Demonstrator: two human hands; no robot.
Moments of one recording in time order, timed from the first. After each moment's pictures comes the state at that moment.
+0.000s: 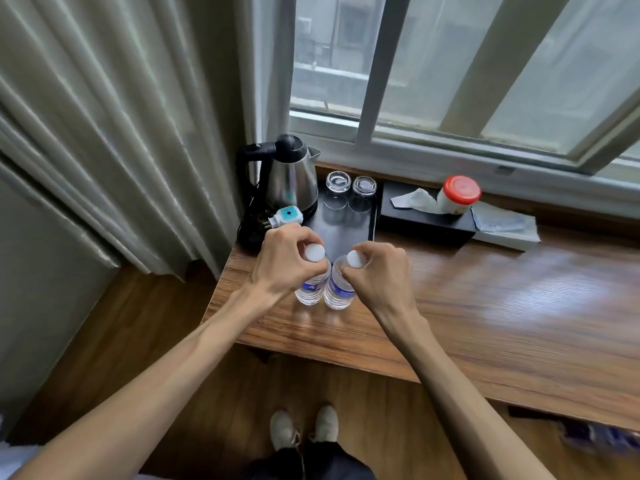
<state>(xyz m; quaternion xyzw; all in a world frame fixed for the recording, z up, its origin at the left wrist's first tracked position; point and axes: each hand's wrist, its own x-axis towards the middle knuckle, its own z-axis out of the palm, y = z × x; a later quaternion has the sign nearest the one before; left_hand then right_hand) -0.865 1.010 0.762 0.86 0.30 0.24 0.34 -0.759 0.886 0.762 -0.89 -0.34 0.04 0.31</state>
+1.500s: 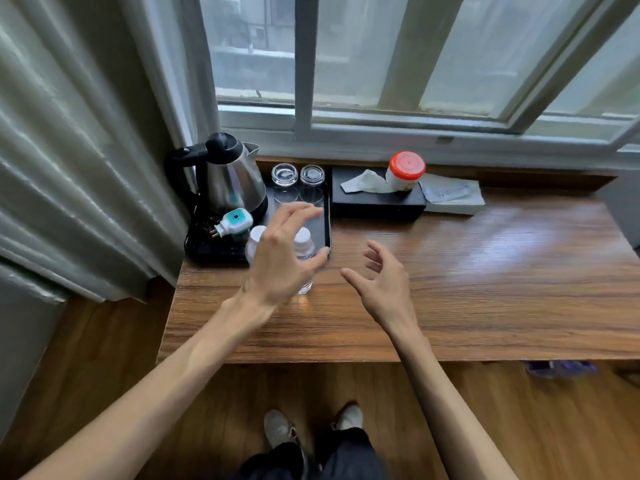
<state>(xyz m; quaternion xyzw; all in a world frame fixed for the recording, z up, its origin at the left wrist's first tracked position) -0.814 0.977 0.772 0.88 0.16 0.25 0.37 -0.730 0.819 0.740 -0.88 -0.15 0.16 0.43</state>
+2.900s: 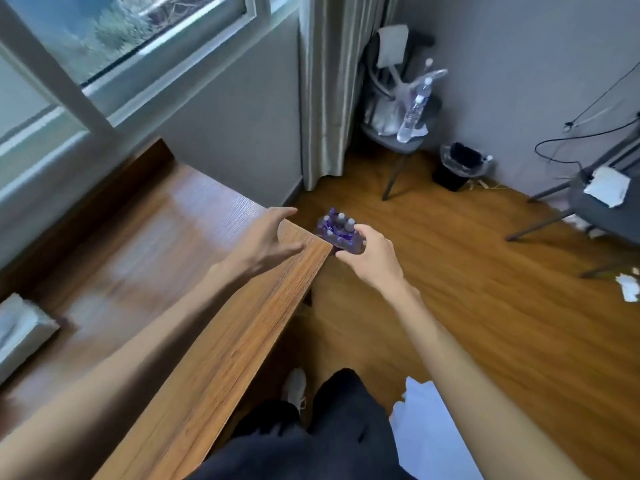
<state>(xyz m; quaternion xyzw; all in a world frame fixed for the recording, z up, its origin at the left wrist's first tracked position) -0.326 0.354 0.699 0.92 -0.25 -0.17 0.27 -0.424 0.170 0.686 -0.87 0.28 0.06 0.40</state>
